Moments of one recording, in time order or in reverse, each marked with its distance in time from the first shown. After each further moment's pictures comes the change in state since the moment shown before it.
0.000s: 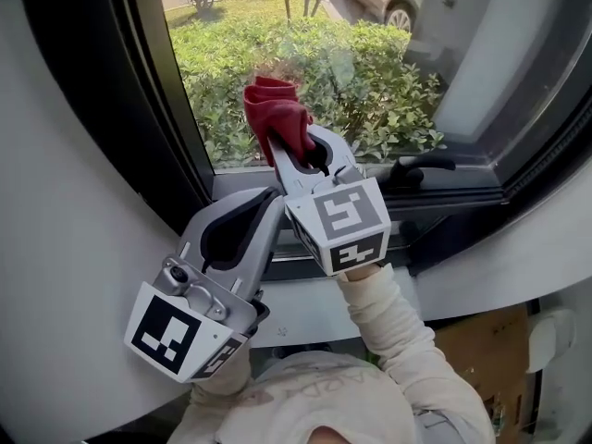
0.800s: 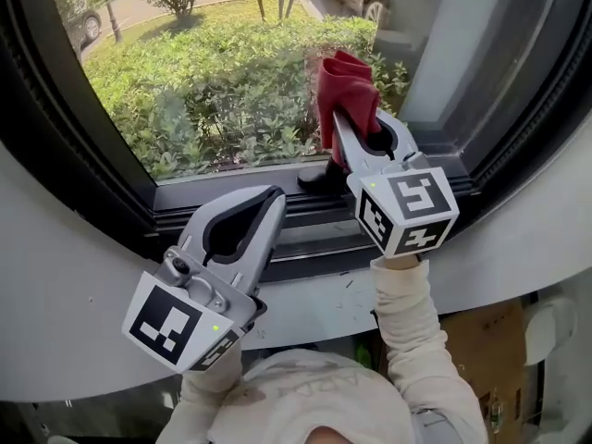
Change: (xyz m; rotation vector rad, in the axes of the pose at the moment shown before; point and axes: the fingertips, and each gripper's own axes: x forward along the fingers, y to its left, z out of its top) left arm 0.084 -0.078 -0.026 0.015 0.063 -0.094; right arm -0.114 -0.178 -0.007 0.009 -0.031 -0.198
